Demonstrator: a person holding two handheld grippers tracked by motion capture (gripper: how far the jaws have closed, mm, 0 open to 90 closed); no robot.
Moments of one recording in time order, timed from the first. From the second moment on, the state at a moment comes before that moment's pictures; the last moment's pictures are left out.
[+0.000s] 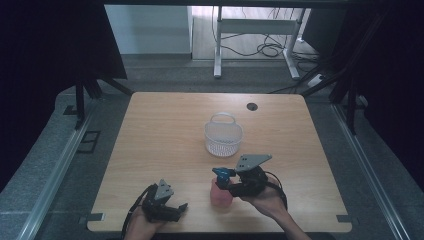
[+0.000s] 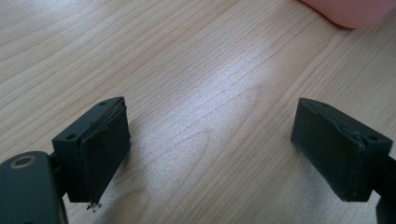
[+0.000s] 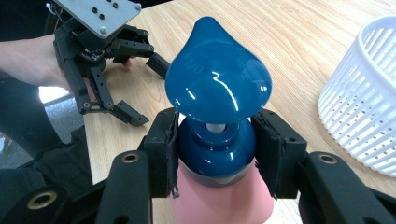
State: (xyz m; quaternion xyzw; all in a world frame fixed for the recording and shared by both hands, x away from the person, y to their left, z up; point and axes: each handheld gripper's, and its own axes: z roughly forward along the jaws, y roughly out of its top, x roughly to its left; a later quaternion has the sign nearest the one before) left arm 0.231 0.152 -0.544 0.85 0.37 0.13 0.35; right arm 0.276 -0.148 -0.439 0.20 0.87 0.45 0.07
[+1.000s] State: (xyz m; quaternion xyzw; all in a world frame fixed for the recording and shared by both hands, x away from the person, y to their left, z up) left arm 0.231 0.152 -0.544 0.85 0.37 0.13 0.35; right arm 0.300 -0.155 -0.404 0.22 0.86 0.45 0.08
